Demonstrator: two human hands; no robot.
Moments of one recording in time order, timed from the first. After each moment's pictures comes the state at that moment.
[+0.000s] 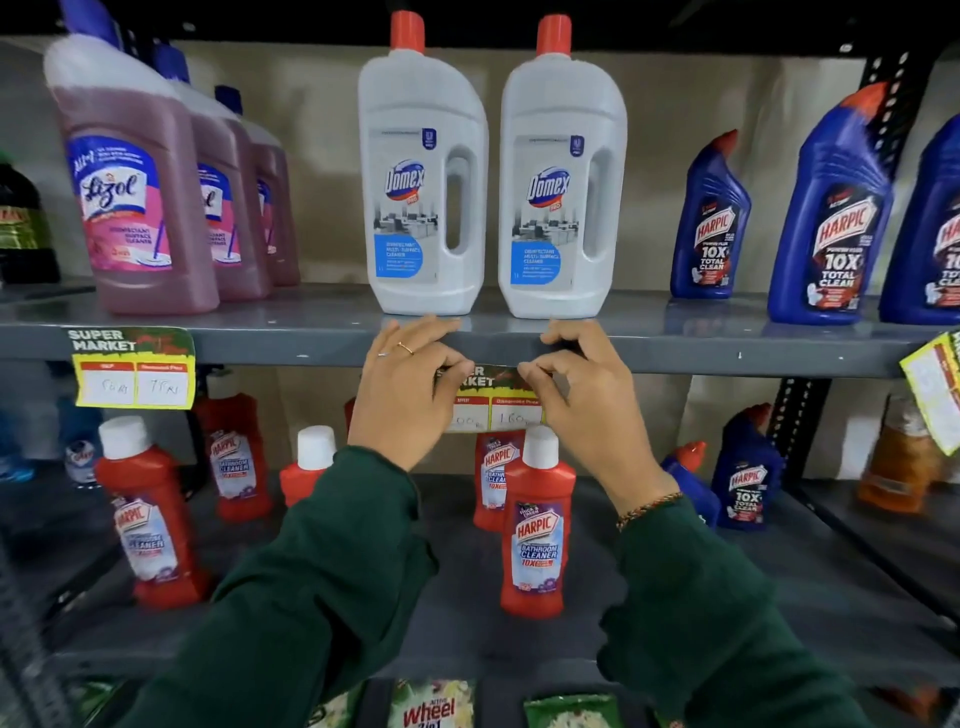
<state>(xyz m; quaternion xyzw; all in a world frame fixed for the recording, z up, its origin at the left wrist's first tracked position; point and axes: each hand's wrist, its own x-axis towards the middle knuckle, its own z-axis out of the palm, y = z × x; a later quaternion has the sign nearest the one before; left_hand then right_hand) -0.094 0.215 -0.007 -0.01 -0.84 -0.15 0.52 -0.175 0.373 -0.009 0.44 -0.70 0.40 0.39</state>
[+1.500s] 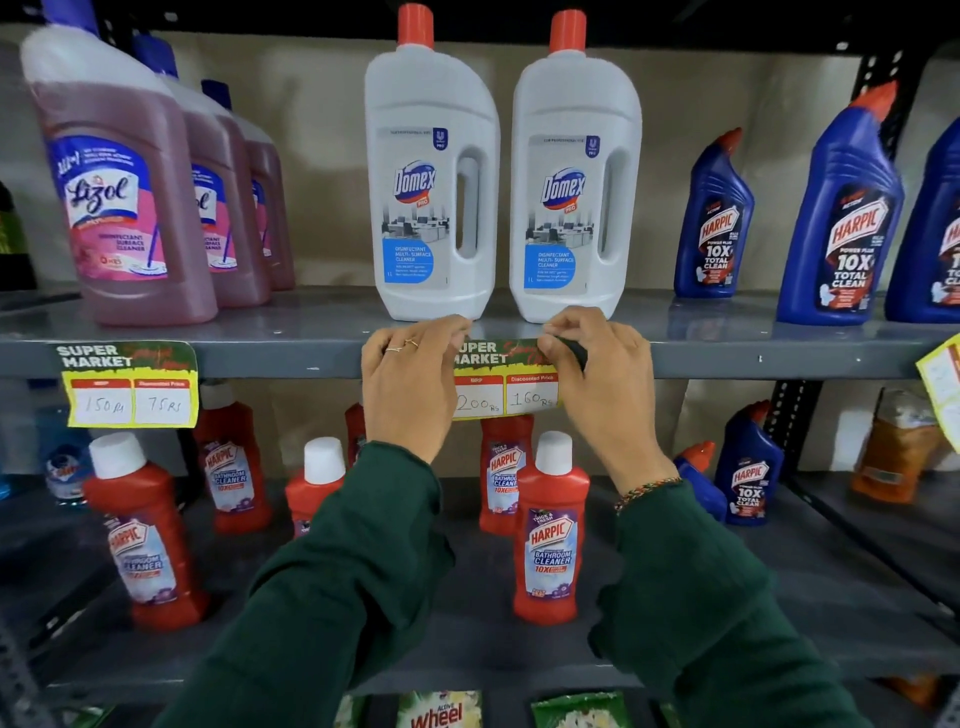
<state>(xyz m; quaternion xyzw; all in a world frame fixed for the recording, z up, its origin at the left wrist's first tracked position) -0.109 0.204 -0.003 0.05 -0.79 -0.10 0.60 -0.181 0.352 0.006 0.34 -0.73 0.44 0.39</state>
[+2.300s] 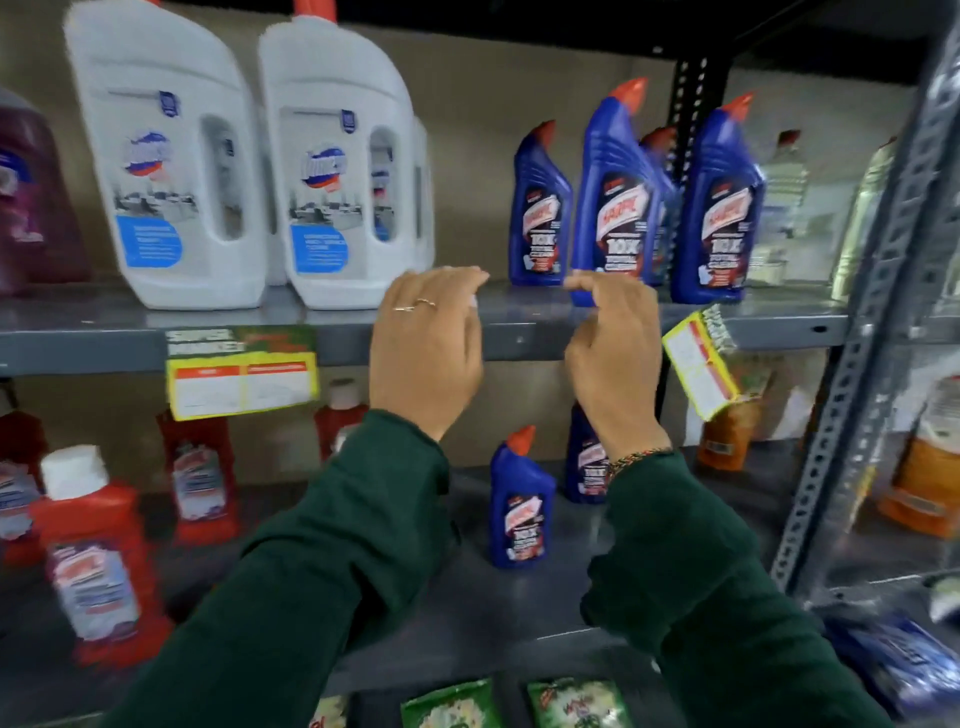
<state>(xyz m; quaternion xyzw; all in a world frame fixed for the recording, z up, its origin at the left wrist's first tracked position) -0.190 0.389 0.020 -0.10 -0.77 -0.09 0.62 -0.249 0.535 0.017 0.27 -0.72 0.42 0.49</state>
